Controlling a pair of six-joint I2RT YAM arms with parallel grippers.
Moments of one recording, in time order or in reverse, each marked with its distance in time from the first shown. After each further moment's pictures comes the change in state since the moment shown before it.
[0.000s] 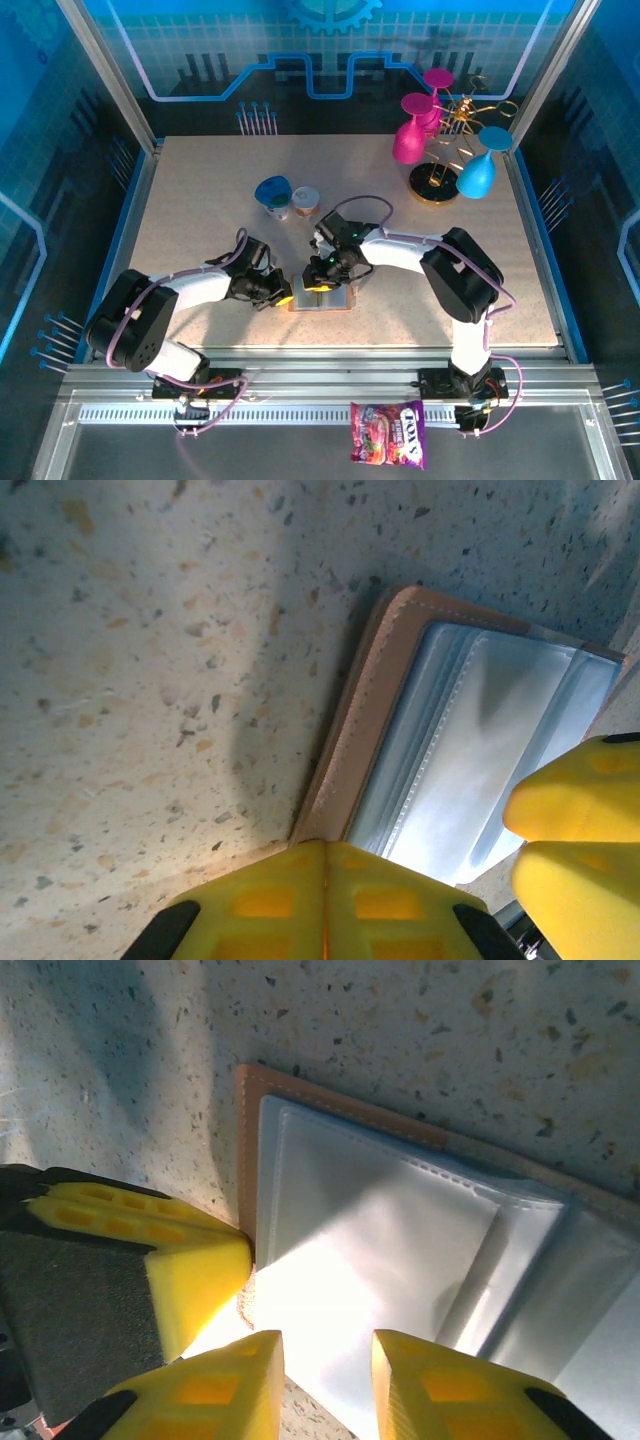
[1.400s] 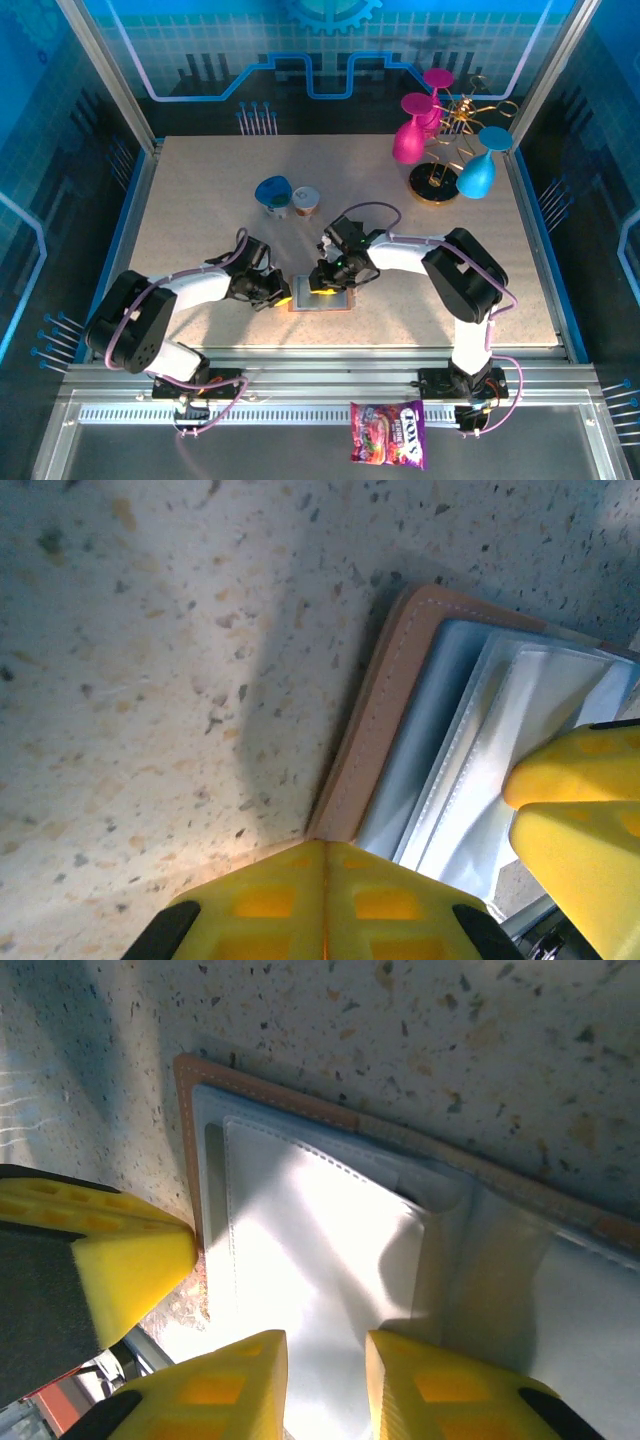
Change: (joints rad) left arm -0.004 -0.028 0.021 -0.075 -0.039 0.018; right arm -0.037 -0.030 -0.120 0.123 -0.041 0.012
